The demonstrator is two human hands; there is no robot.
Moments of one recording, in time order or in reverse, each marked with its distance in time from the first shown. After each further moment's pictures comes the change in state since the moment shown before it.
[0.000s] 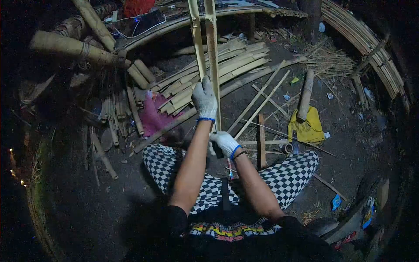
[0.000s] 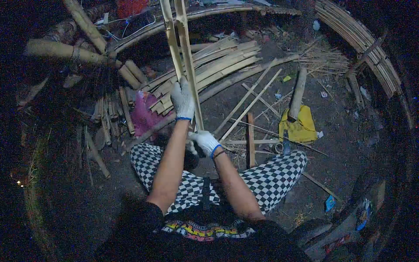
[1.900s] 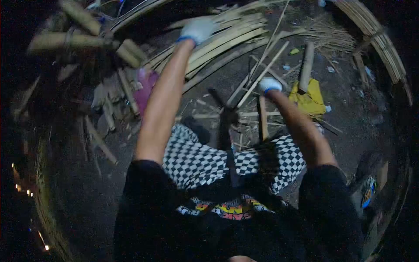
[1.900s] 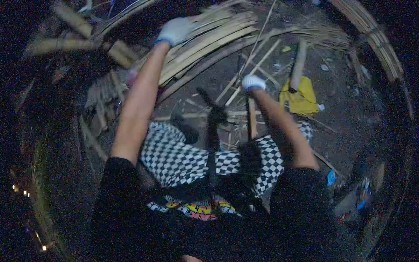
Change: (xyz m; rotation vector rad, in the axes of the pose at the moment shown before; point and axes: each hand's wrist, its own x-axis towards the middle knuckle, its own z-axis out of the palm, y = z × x) left_hand 0.153 -0.002 0.044 0.462 -0.649 0.805; right_hand 0.048 -0.026 -0.191 -1.522 0.552 0.117
